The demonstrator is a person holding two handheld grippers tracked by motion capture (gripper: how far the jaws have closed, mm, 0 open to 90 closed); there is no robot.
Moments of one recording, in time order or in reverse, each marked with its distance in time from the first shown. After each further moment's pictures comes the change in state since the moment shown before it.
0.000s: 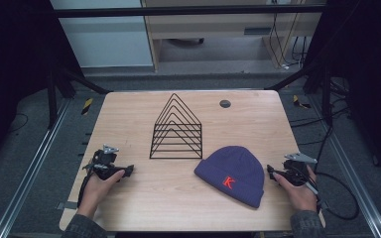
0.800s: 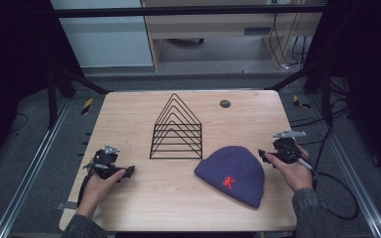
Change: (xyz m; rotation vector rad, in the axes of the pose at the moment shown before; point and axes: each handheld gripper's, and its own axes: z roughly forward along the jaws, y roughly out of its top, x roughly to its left) left arm -0.001 0.001 0.002 0.003 -0.026 0.028; right arm 0.024 0.078 -0.005 0.063 0.099 -0.134
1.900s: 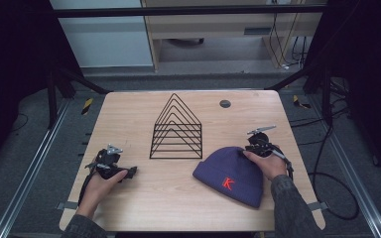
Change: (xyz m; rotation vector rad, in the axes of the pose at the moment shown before) left arm -0.005 0.002 0.002 -0.002 -0.029 0.040; right arm 0.036 0.019 0.063 0.129 0.196 0.006
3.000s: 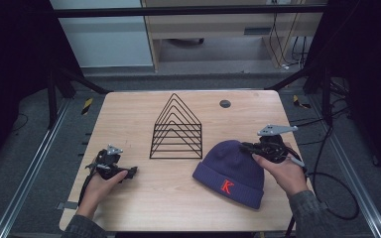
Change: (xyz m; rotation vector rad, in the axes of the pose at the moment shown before) left arm -0.001 -0.001 0.000 -0.007 0.000 -0.002; right arm 0.046 0.006 -0.107 -0.249 0.154 -0.166
